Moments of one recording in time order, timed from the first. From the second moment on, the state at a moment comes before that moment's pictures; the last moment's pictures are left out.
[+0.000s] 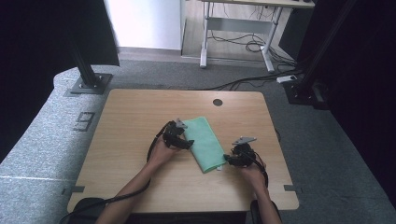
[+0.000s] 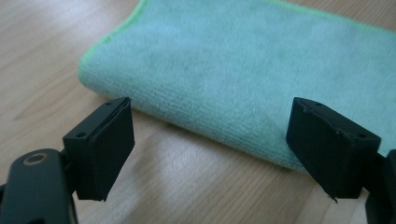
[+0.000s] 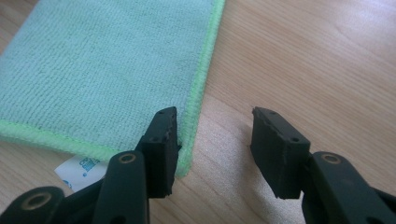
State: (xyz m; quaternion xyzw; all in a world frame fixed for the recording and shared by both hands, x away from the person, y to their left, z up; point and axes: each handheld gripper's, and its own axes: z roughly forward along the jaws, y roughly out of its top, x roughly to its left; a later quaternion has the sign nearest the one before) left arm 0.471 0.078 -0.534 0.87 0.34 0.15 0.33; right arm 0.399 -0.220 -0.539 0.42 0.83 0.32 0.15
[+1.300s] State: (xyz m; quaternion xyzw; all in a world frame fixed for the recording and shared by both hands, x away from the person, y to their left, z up) left arm 0.535 0.091 -0.531 0.86 0.39 0.18 0.28; right arm 0.383 -0.178 -0.538 0.38 0.86 0.33 0.13
